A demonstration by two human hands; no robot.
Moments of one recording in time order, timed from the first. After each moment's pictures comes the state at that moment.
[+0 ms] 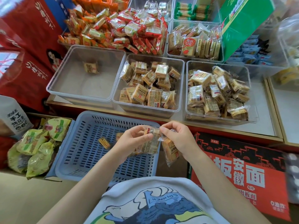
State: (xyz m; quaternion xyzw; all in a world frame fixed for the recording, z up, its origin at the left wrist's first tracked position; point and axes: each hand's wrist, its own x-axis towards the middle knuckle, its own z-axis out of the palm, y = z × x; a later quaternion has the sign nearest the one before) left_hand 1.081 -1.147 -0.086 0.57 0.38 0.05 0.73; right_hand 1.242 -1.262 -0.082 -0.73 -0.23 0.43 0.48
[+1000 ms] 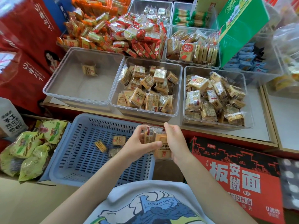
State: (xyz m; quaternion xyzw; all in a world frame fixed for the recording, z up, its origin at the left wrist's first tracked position) left_hand 1.102 -1.159 -0.092 0.59 0.41 0.03 0.69; right_hand 1.231 -1.241 -0.075 -0.72 -0.02 0.48 0.50
